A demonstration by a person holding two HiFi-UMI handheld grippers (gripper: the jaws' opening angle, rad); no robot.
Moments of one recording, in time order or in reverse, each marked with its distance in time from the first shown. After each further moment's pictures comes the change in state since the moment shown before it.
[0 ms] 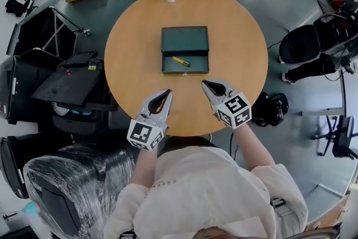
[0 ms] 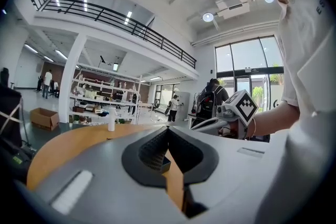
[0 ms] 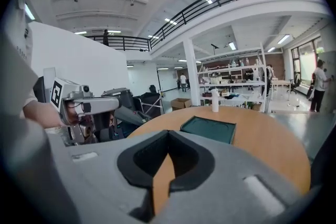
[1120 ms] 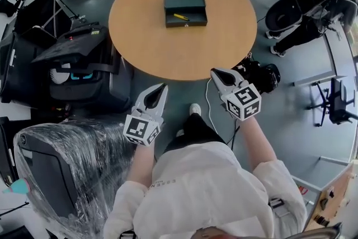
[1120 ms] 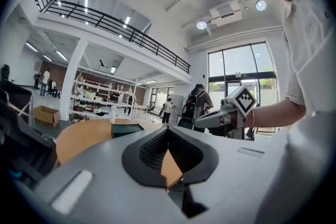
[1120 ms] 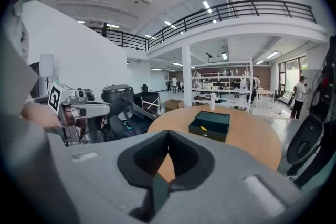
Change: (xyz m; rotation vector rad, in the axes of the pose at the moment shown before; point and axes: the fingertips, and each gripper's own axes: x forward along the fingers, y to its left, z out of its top) left arm -0.229 -0.095 -0.035 -0.005 -0.038 -0.049; right arm -0.135 0.188 -0.051 -0.043 -0.029 -0.157
